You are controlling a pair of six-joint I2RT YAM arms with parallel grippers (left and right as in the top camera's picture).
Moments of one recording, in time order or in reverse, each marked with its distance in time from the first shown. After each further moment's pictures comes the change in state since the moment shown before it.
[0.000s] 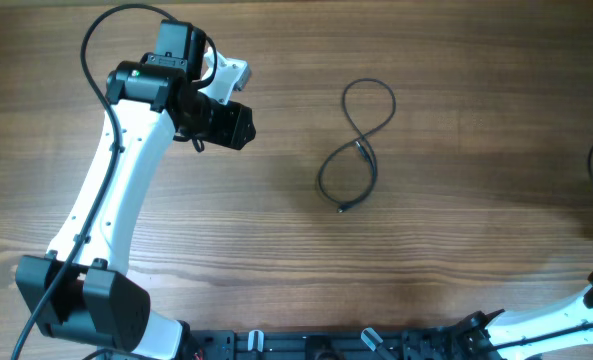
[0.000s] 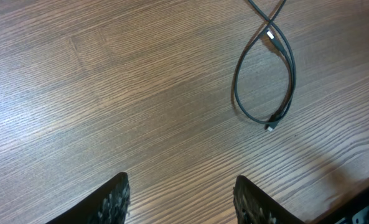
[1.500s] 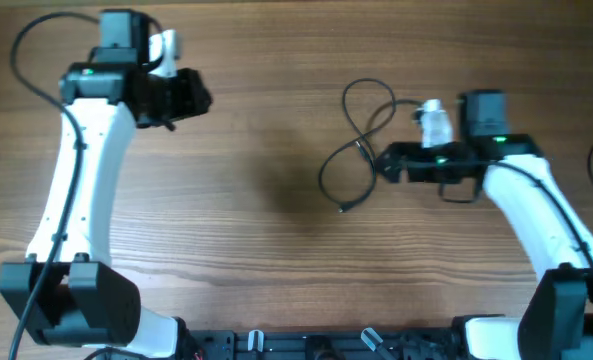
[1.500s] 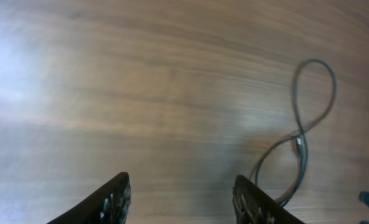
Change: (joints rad) left arm 0.200 0.000 0.000 0.119 -0.053 -0.370; right arm 1.088 -0.372 0.003 -0.636 -0.683 -0.897
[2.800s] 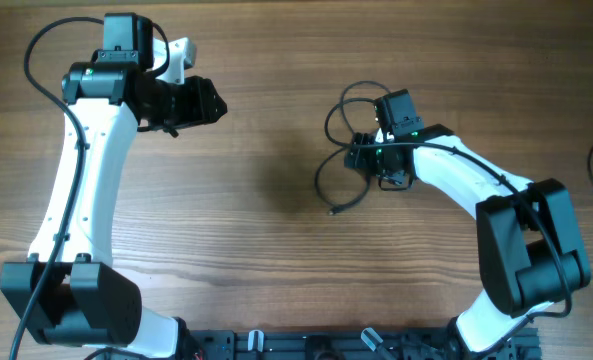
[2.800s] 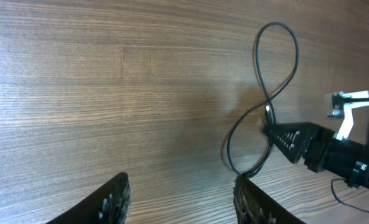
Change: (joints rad) left arm -0.031 0.000 0.000 -0.041 0.140 0.104; right arm 0.227 0.312 0.061 0.171 0.328 0.589
